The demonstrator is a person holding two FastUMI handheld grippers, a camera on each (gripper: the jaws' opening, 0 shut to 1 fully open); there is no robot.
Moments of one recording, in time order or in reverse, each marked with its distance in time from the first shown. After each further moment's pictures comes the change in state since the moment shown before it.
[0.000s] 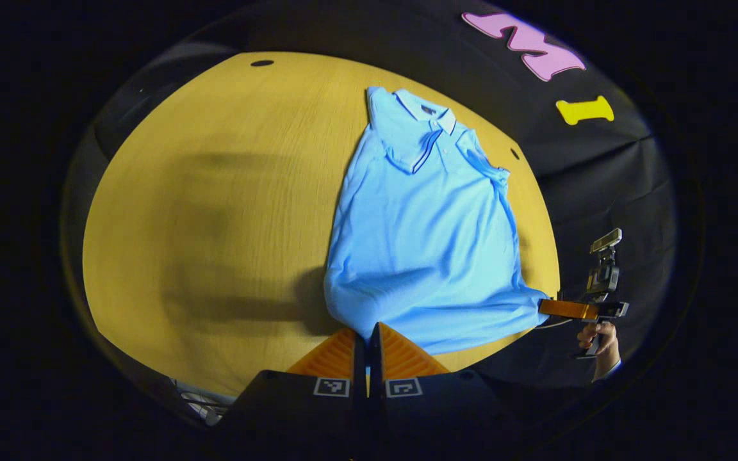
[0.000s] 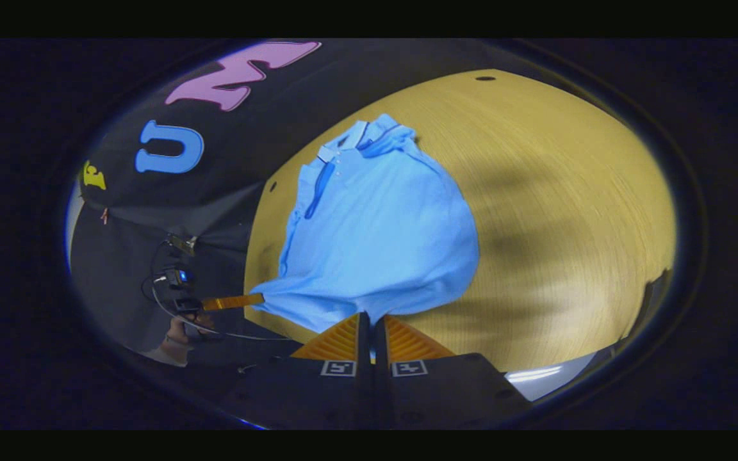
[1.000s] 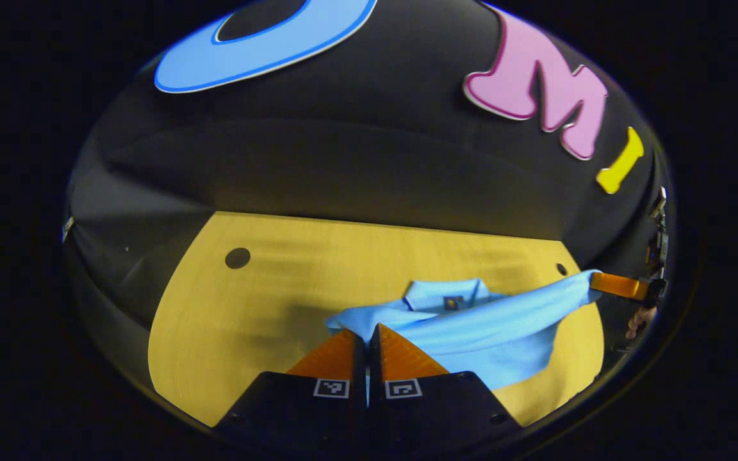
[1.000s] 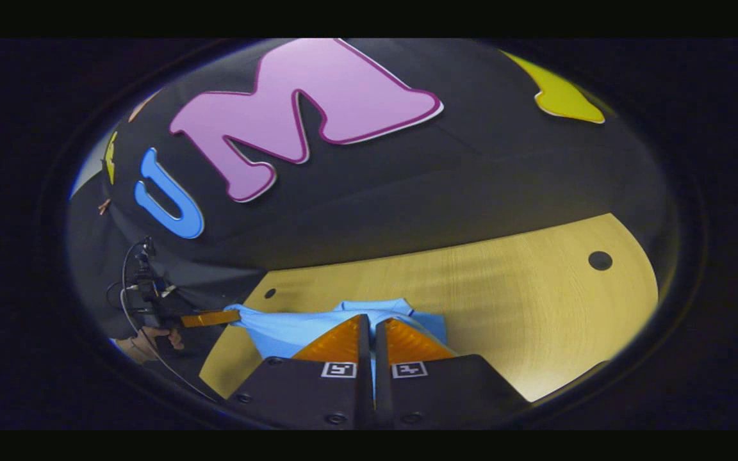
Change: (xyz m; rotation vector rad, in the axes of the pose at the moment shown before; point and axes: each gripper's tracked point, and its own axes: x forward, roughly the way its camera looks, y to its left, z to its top) left arm 0.060 -0.019 0.370 0.146 -0.467 0.325; right arm 0.118 0.053 0.386 -0.321 -0.385 -0.042
